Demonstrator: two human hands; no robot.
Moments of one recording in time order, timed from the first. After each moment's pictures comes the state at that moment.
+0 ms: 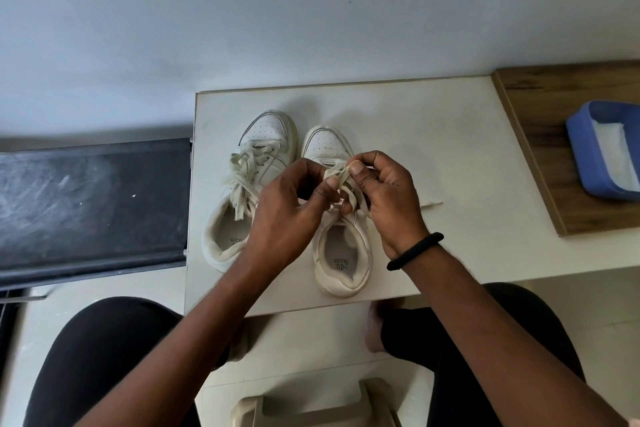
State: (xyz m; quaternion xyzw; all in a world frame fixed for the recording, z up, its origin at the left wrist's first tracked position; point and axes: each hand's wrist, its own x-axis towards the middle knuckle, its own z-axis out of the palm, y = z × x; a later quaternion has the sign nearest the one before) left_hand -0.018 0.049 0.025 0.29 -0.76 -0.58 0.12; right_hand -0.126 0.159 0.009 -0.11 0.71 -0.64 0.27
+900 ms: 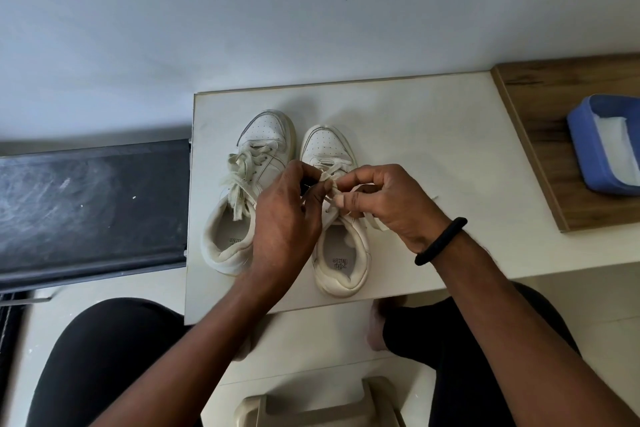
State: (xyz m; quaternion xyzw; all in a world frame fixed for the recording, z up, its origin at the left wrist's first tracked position) left_hand -0.019 0.058 0.006 0.27 -0.84 -0.41 0.24; right_hand -0.140 0.176 0.023 -0.21 0.73 -0.52 0.39
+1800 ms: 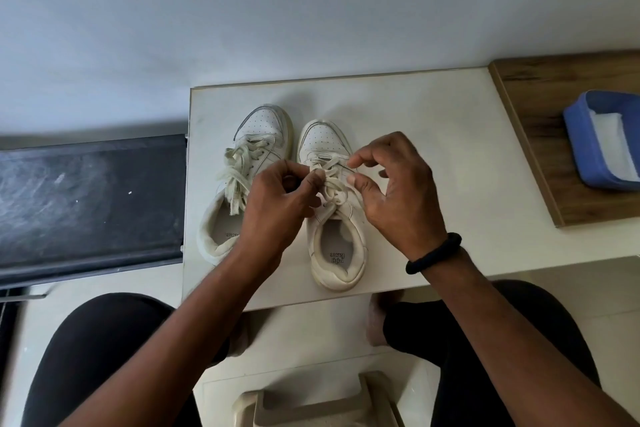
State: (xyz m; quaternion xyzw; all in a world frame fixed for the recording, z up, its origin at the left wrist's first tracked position) left_hand -0.020 0.047 0.022 0.37 -0.65 -0.65 0.11; right_hand -0.130 0.181 0.025 -0.36 0.85 -0.38 0.01
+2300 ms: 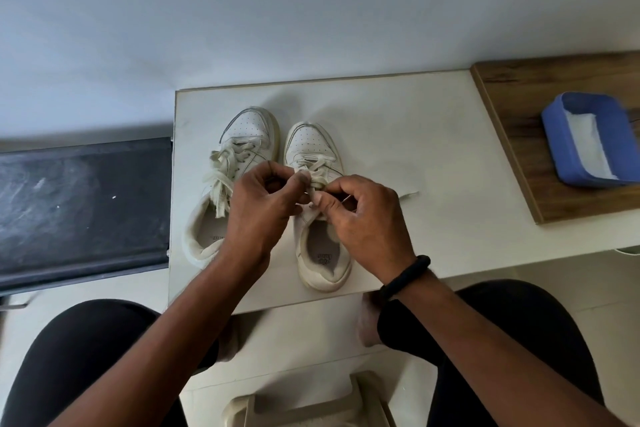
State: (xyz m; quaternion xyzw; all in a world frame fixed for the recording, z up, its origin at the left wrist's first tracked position) left_hand -0.019 0.051 0.029 0.38 -0.63 -0.67 0.13; right_hand -0.097 0.179 0.029 -0.26 0.86 -0.41 0.15
